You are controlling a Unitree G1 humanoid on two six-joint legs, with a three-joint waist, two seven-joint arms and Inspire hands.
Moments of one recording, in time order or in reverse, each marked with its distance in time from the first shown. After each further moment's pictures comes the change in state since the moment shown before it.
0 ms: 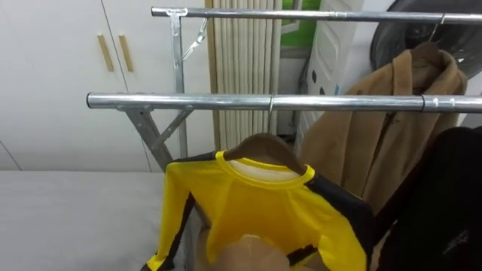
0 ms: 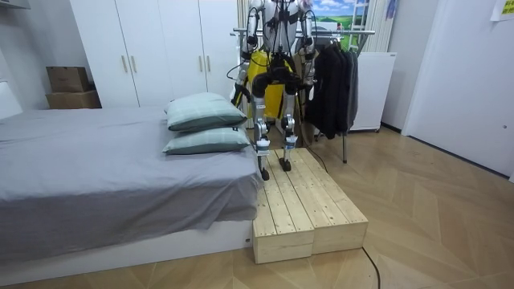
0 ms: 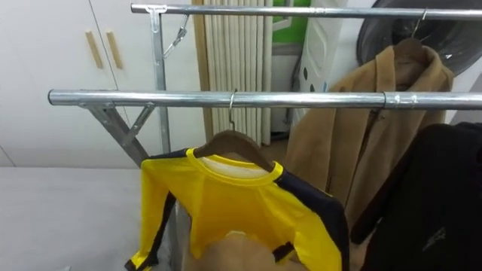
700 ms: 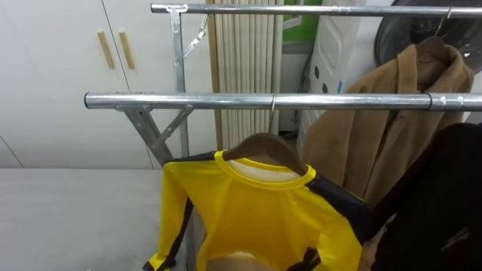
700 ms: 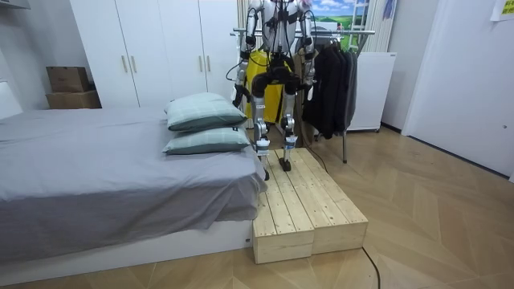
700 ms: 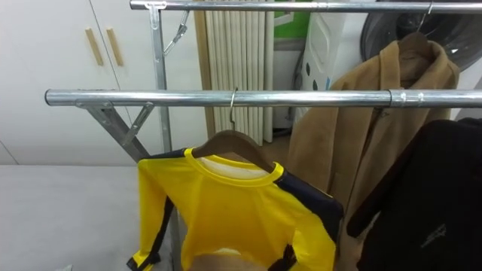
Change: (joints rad) left arm -0.037 0.031 -0.035 0.059 -0.157 0.022 -0.109; right arm 0.000 -0.005 -0.003 0.003 0.014 0.032 0.055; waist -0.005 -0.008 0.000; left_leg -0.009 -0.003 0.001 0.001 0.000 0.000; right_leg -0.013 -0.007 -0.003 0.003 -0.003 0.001
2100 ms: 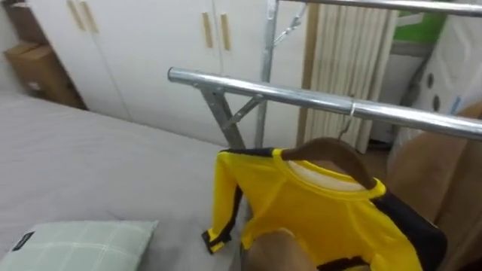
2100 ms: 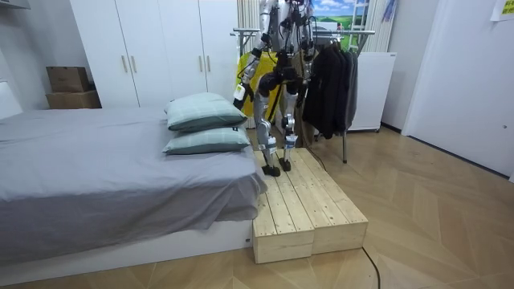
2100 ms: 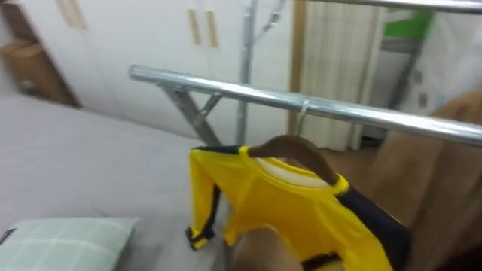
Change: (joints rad) left arm 0.023 0.044 -0.022 -0.063 -0.064 -0.018 -0.007; right arm -0.082 -0.052 0.091 -0.043 -0.274 0.039 -0.057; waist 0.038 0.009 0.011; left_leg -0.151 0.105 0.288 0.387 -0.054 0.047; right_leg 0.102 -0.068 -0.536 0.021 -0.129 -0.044
